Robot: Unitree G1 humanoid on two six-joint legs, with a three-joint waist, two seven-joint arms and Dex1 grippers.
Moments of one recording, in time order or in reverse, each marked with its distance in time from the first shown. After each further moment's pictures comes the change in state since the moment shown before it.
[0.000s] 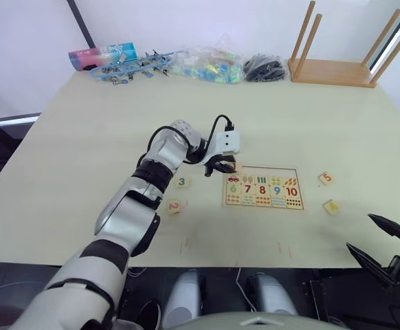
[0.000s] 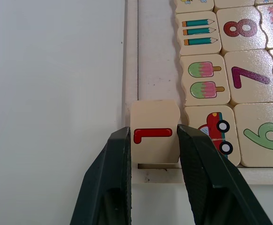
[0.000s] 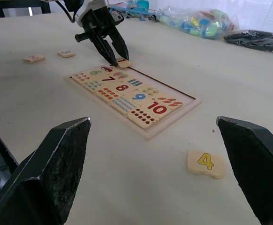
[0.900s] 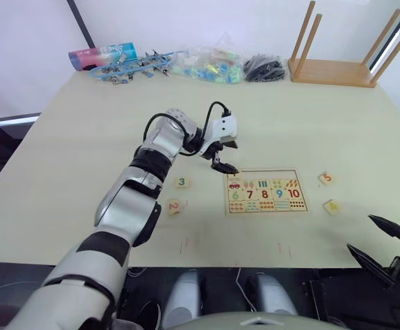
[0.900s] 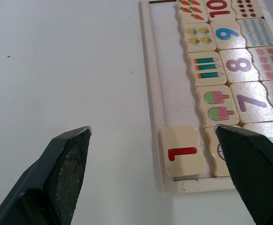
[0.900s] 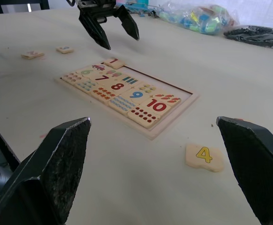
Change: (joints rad) left arm -0.085 -0.010 0.078 0.116 -0.093 0.022 -0.063; right arm -0.003 -0.006 0.000 0.027 -0.005 -0.006 0.005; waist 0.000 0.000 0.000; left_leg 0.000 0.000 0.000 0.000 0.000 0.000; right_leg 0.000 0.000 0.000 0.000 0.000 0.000
